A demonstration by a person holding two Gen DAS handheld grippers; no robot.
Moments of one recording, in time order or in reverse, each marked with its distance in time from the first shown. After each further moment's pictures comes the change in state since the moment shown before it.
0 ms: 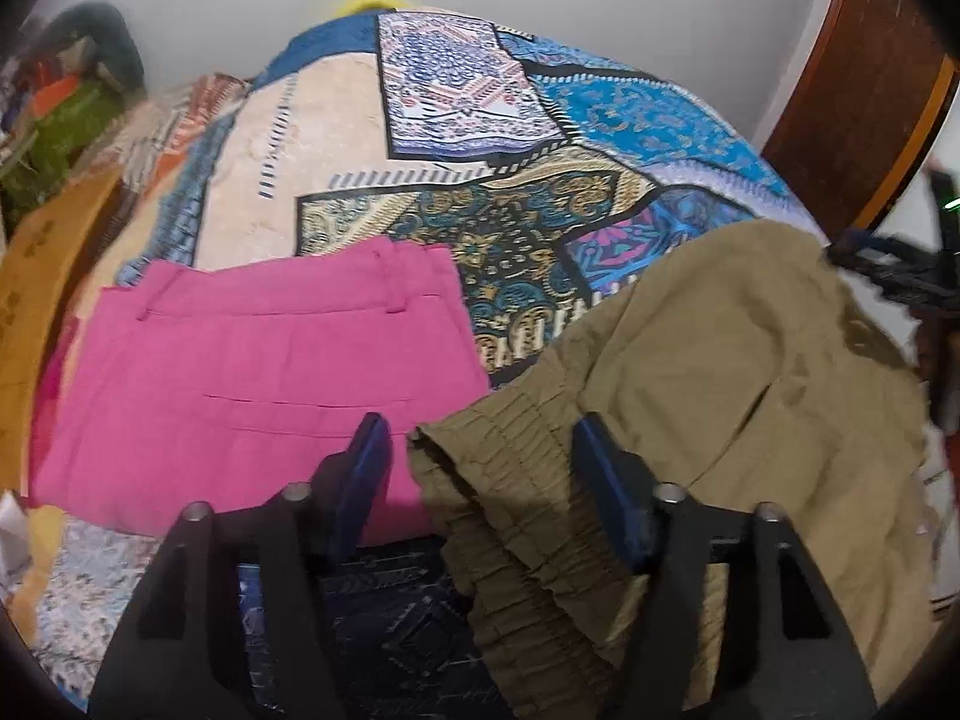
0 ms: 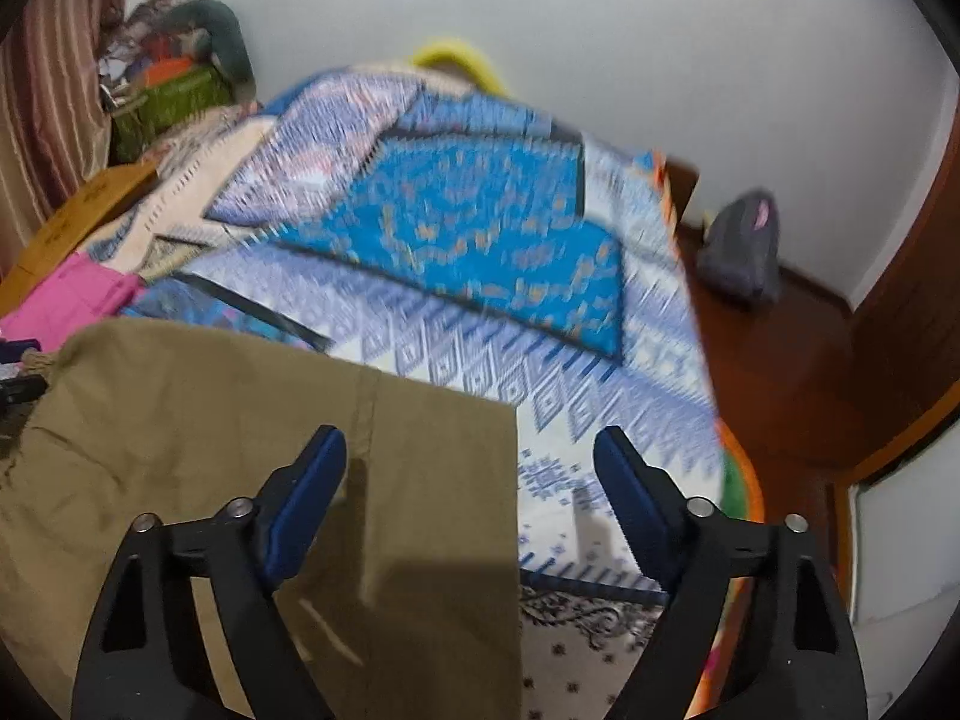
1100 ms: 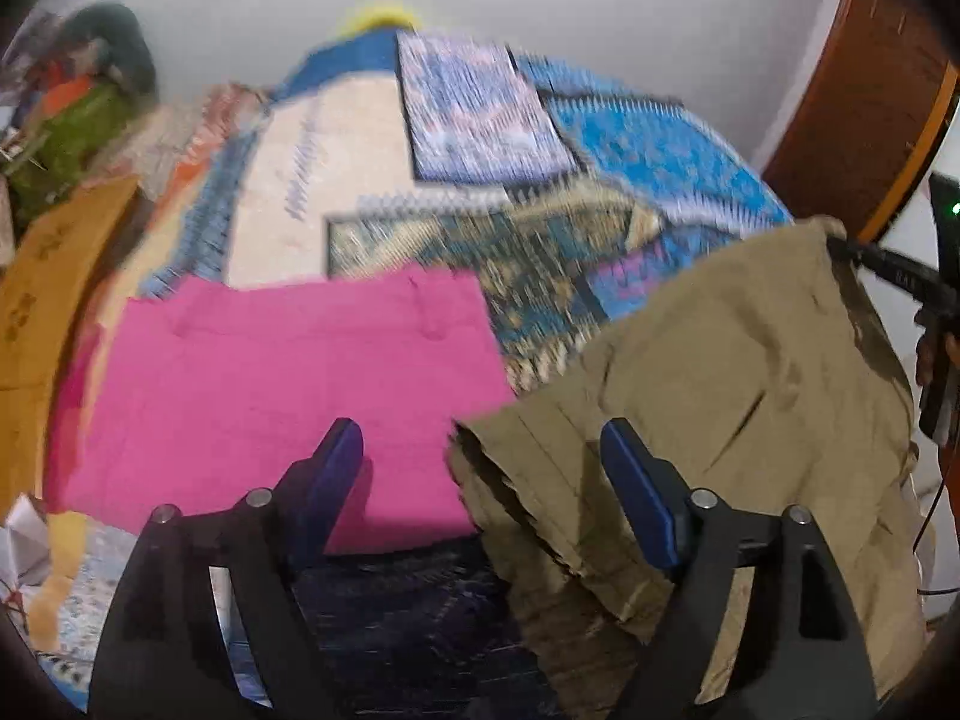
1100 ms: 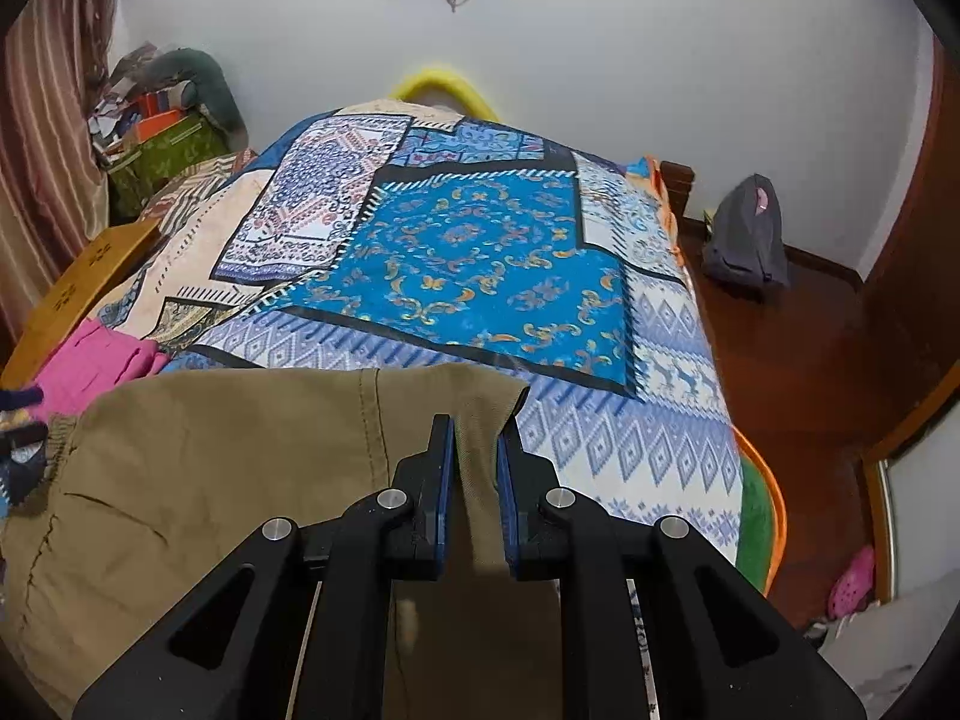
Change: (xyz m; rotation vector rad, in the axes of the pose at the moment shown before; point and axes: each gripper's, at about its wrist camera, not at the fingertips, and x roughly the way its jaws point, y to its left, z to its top) left arm -0.009 0.008 0.006 -0.003 -0.001 0.029; right arm -0.022 -0.008 0.013 0.094 -0.100 0.009
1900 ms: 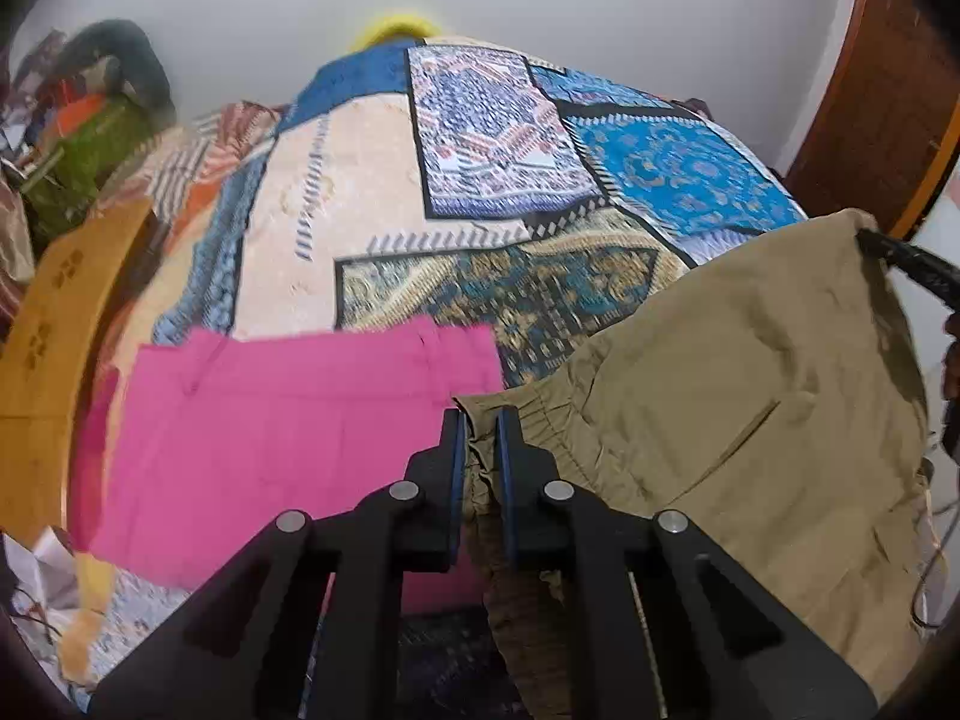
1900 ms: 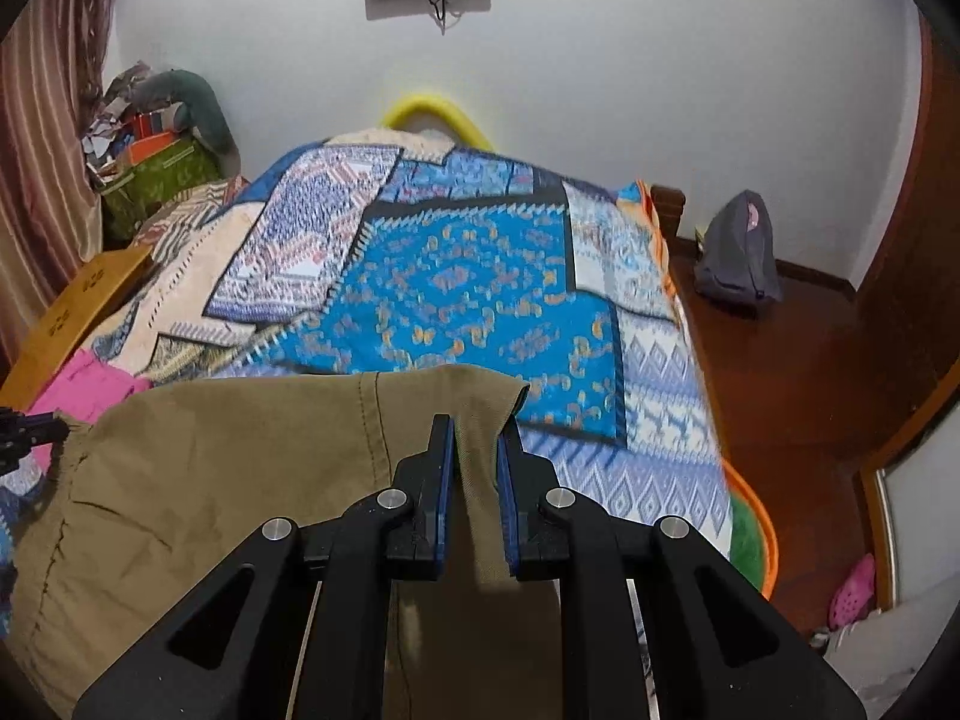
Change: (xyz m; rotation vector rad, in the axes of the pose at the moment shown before) left arm 0.000 -0.003 0.041 0.013 -0.046 0.106; right arm -0.004 0.004 0.027 0.015 -0.068 -0.022
